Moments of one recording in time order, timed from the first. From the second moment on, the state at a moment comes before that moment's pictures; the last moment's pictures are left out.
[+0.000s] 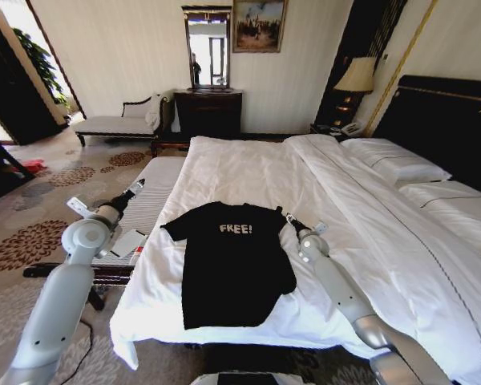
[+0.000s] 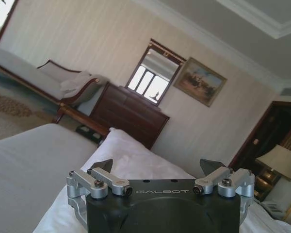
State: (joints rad) left arm 0.87 -0.91 -0.60 -1.99 -1.33 0.40 -0.43; right arm -0.66 1.12 0.16 1.21 1.15 -0.10 0.34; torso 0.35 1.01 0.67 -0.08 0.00
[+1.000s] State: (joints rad) left arm 1.01 -0.84 -0.78 -2.22 -1.36 0.43 -0.47; right arm -0.60 1.18 0.14 1.10 1.18 -0.06 0.33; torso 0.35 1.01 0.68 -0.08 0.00
